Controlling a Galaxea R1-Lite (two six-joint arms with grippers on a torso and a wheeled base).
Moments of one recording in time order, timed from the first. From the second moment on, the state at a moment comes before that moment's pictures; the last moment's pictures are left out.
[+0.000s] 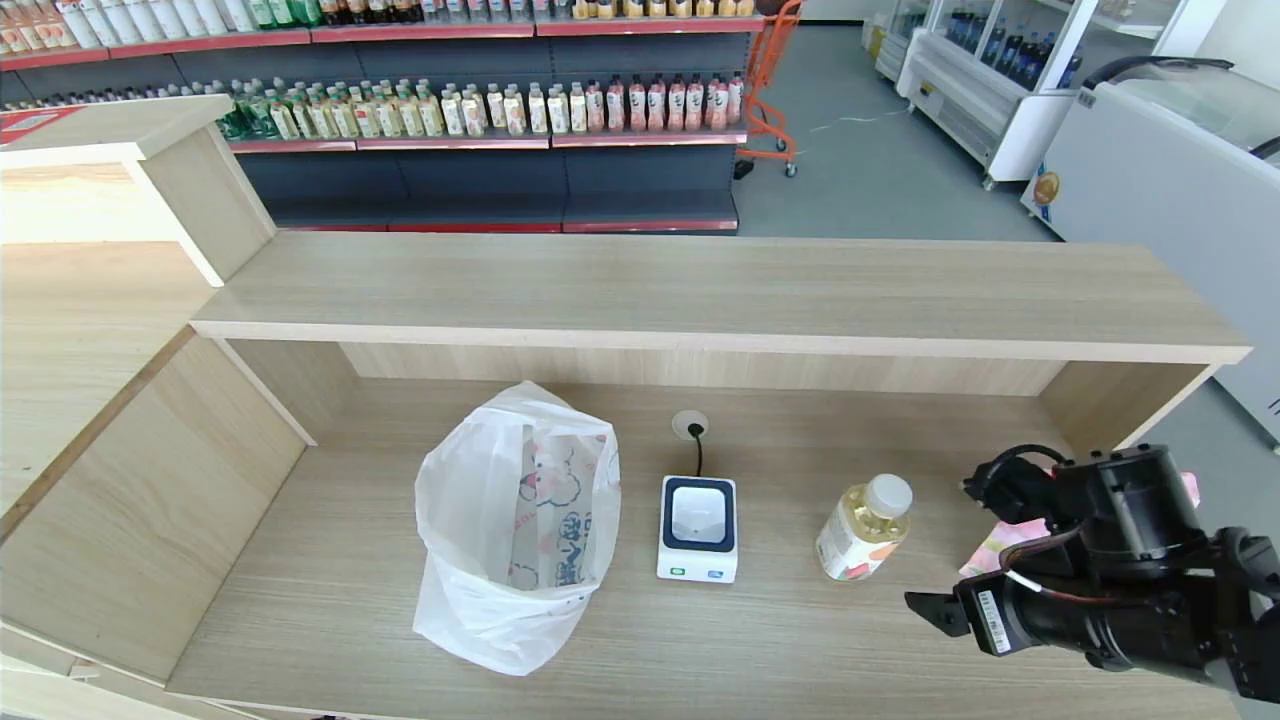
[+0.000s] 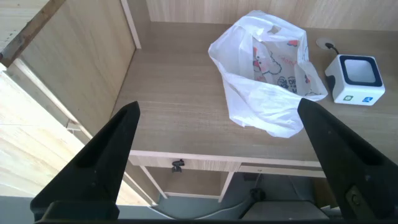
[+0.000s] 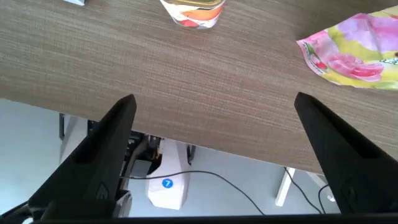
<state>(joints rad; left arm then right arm) 0.00 0.00 0.00 0.00 0.00 0.00 0.33 1.63 -0.45 -0.40 -0.15 -0.01</state>
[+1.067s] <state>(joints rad) 0.00 0.00 0.00 0.00 0.00 0.00 0.46 2.34 -0.45 -1.53 -0.34 -0.08</state>
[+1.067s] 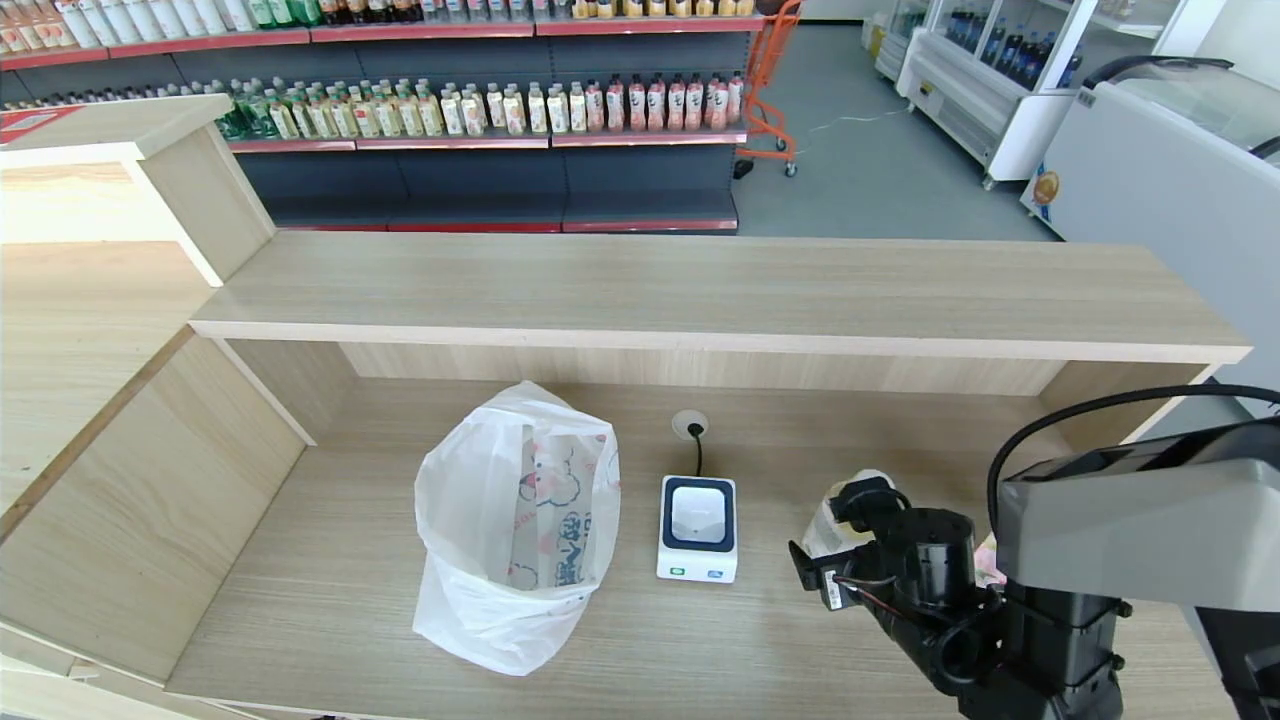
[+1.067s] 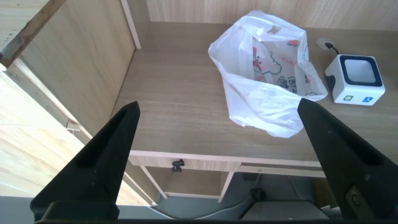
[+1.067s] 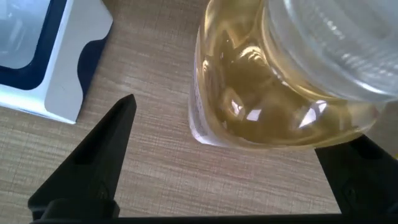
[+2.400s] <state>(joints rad) 0.00 0.00 0.00 0.00 0.00 0.00 0.42 2.34 -0.54 -1.57 -0.15 -0.12</state>
